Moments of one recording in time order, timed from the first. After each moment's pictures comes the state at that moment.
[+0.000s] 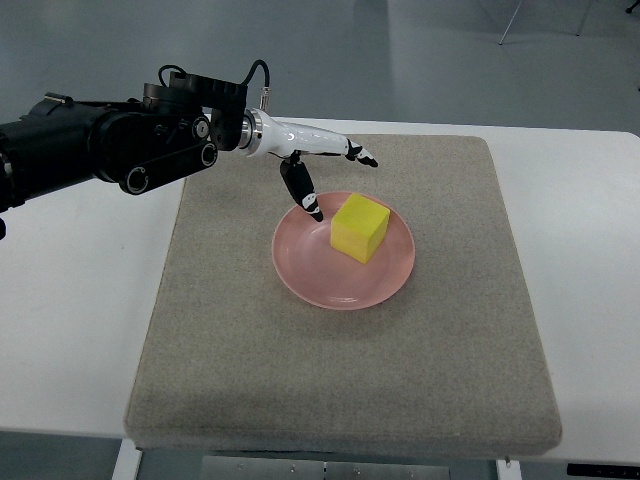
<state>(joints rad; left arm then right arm) -1.45 0.21 0.29 -0.70 0.99 -0.26 -0.34 0.02 0.00 -0.10 0.13 -0.07 -0.10 0.00</state>
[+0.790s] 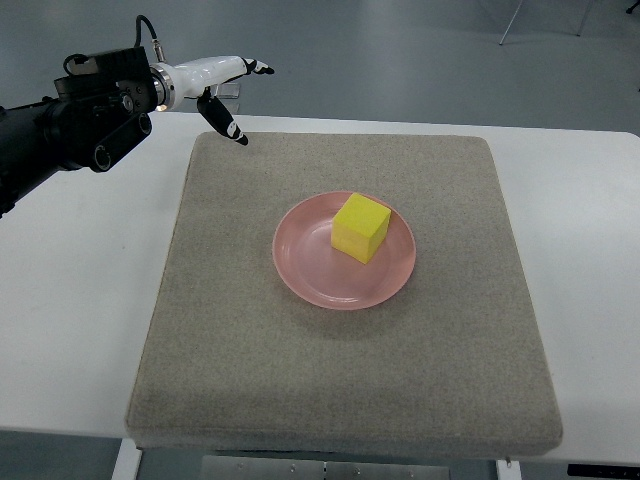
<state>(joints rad) -1.33 0.20 0.26 -0.32 0.84 -0.05 -0.34 0.02 0.00 -0.10 0.13 -0.08 -0.10 0.00</state>
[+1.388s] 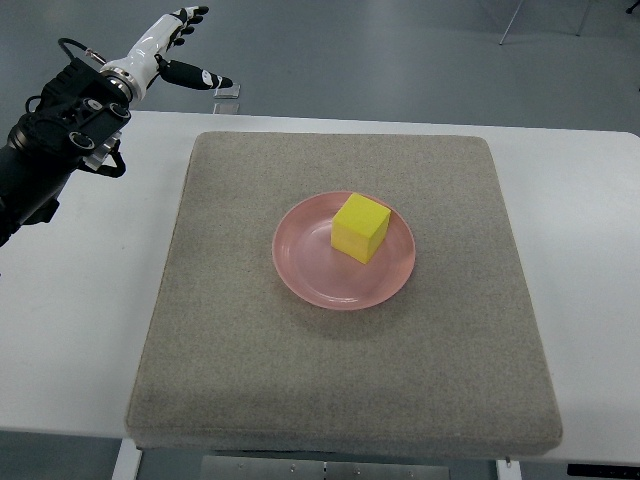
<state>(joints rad) -1.22 0.19 0.12 -0.24 0.20 0.04 -0.34 0.02 0.00 -0.10 0.13 -0.07 -0.10 0.00</state>
